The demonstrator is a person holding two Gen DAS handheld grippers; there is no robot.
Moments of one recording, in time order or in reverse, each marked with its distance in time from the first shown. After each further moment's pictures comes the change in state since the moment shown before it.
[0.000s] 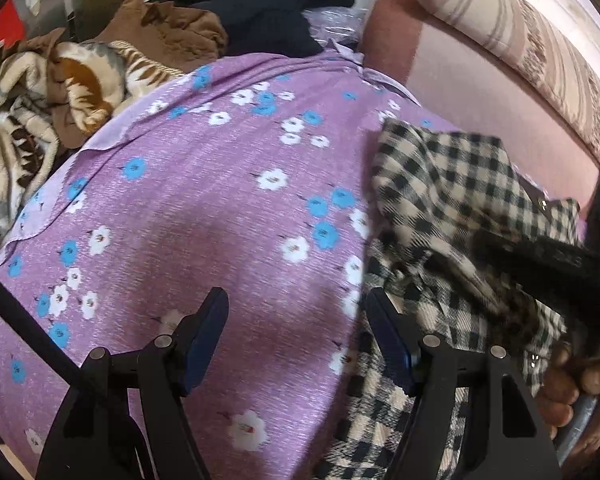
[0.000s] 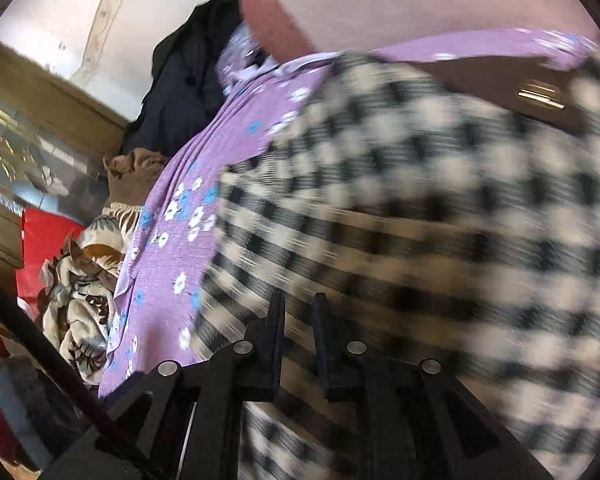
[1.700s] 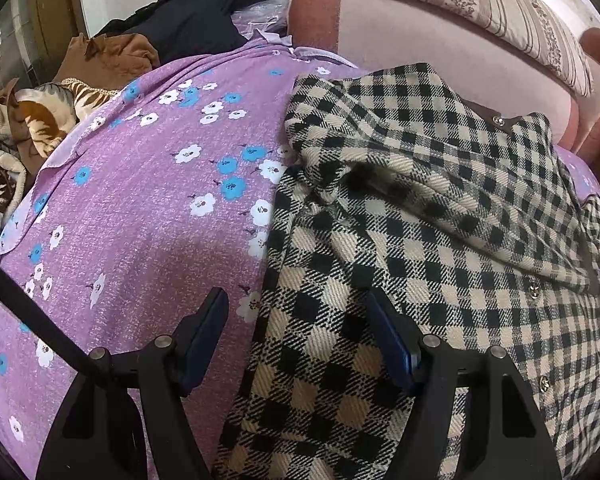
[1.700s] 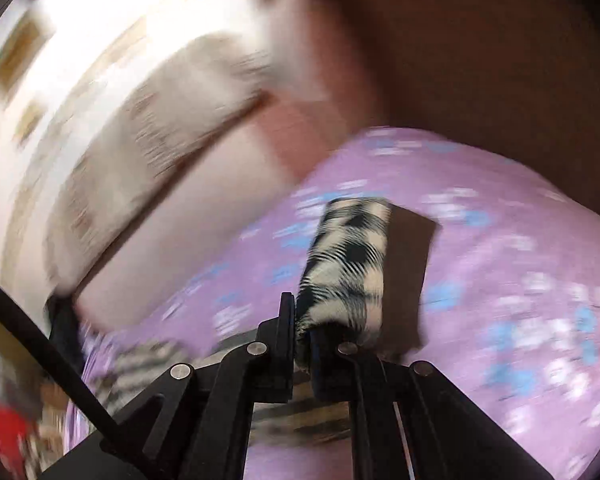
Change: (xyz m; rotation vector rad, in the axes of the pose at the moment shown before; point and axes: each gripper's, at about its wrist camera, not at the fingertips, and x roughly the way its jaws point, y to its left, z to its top) left arm 0.005 -0.053 -0.045 0.191 -0.019 -0.012; right arm -0.347 -0.261 0.000 0.277 -0.632 -0.357
